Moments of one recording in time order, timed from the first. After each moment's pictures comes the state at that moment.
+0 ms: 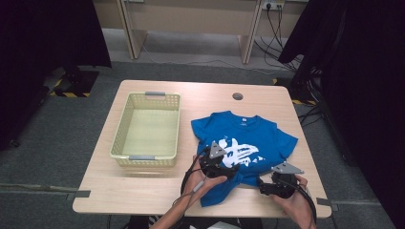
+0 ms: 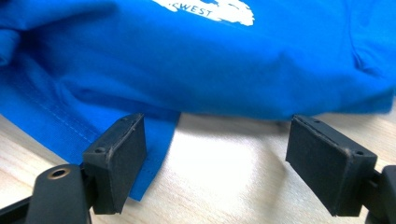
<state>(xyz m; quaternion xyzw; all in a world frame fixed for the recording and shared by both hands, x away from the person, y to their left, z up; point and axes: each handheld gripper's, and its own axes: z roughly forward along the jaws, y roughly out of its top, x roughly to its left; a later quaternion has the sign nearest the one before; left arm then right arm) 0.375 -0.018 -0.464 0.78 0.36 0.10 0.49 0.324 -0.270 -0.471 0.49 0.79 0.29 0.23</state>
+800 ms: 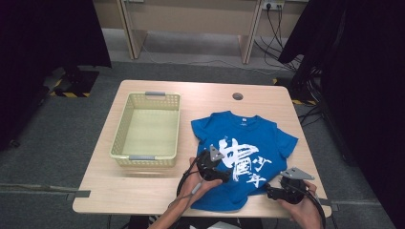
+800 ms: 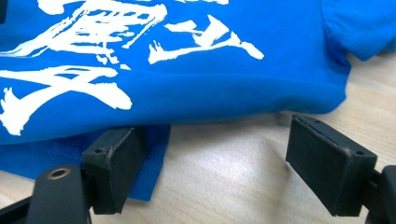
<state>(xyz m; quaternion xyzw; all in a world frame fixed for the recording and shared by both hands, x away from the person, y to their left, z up) 0.374 -0.015 -0.478 0.83 0.37 0.14 0.40 0.309 -0.292 -0.472 0.51 0.77 0.30 0.23</state>
